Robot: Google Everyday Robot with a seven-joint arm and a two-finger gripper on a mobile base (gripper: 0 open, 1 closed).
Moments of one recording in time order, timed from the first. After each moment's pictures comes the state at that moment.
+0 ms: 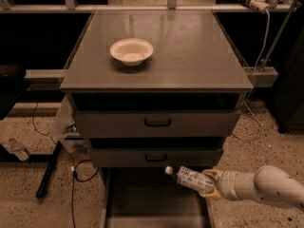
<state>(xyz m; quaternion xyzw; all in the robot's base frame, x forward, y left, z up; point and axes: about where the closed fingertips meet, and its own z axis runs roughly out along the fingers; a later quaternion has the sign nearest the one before) 0.470 -0.221 0.472 -0.57 0.74 0.11 0.35</state>
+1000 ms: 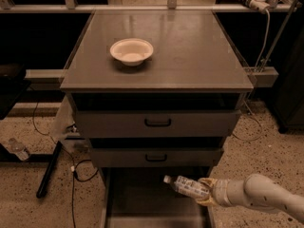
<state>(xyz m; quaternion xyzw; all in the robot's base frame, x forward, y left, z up) 0.470 -0.219 0.395 -0.57 0.74 0.12 0.33</state>
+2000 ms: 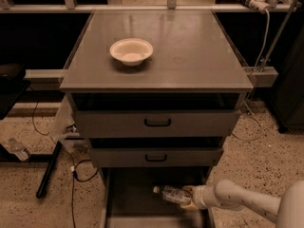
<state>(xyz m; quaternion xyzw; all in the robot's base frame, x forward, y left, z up) 0.508 -0.176 0.229 -0.60 0.73 0.13 0.30</state>
